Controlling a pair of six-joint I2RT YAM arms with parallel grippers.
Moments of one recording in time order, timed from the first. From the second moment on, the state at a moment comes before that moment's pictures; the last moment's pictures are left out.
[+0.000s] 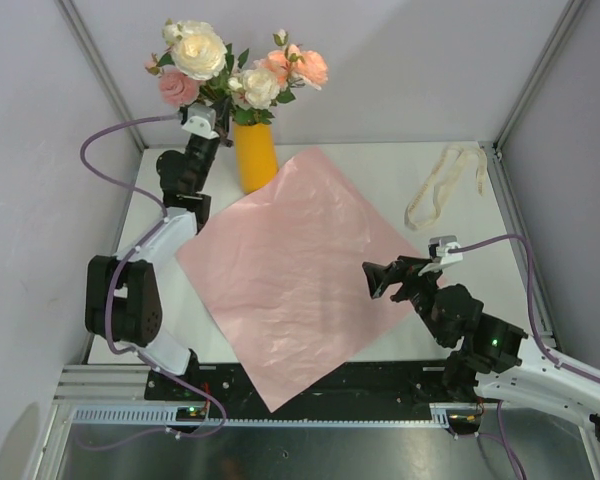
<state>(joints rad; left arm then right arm) -0.16 1.58 1.13 1.02 0.24 0.09 1.11 0.51 0.54 -0.12 0.69 0.45</state>
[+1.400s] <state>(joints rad) -0.22 1.78 1.09 1.01 0.12 0.15 1.06 0.48 0.54 -0.16 0.65 0.46</state>
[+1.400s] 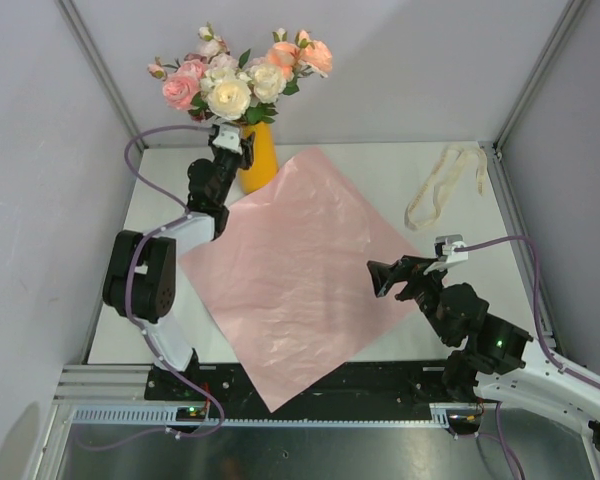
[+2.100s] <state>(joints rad) -0.35 0.85 0.60 0.62 0.04 -0.12 1.02 0.51 0.59 -0.29 0.54 0.52</state>
